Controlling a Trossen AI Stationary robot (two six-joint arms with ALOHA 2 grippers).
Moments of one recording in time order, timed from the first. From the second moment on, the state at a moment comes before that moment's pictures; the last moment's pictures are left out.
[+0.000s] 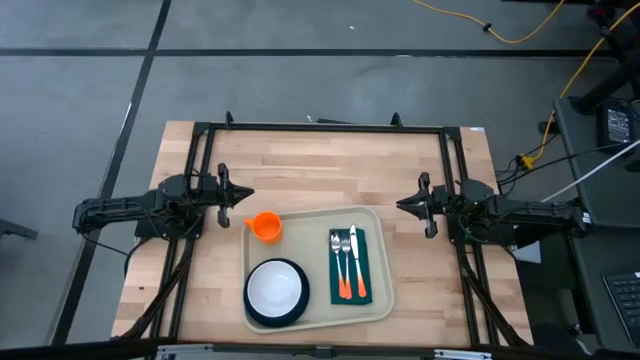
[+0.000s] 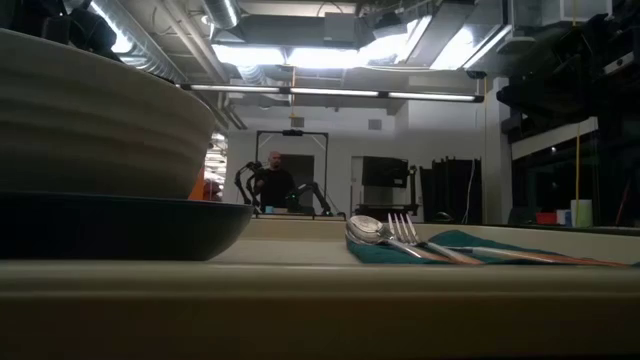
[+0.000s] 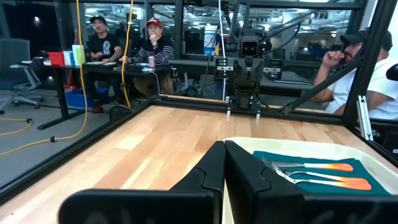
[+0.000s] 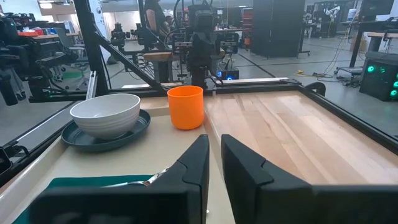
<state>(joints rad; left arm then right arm) 0.16 0.02 0.01 0.05 -0.03 -0.07 -0.12 0.17 0.01 0.16 -0.13 0.04</state>
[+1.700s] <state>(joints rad) 0.16 0.02 0.01 0.05 -0.03 -0.07 -0.12 0.17 0.01 0.16 -0.13 0.04</state>
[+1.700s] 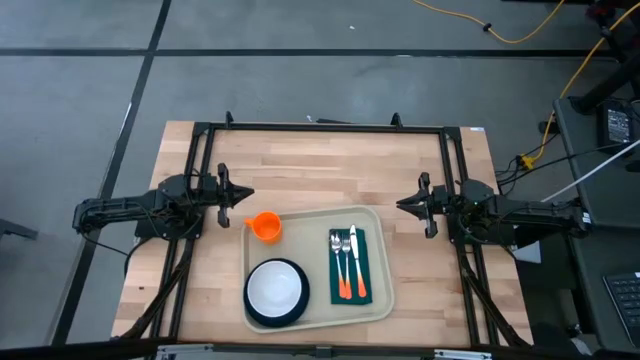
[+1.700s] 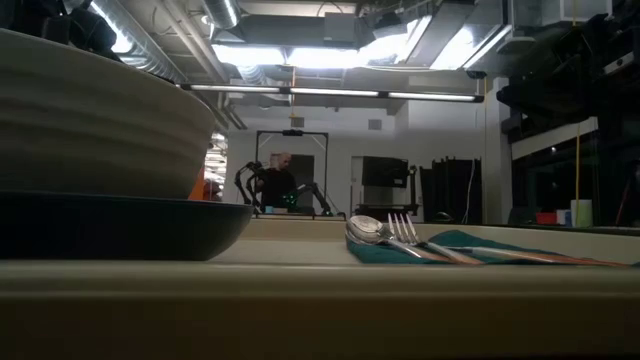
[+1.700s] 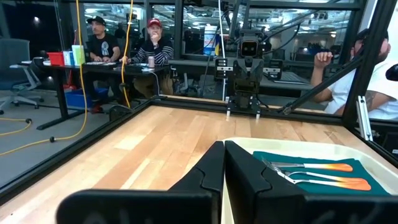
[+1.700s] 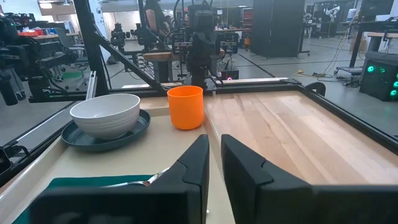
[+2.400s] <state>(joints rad) 0.16 0.02 0.01 0.05 -0.03 -0.07 -0.12 0.17 0.01 0.16 -0.13 0.04</state>
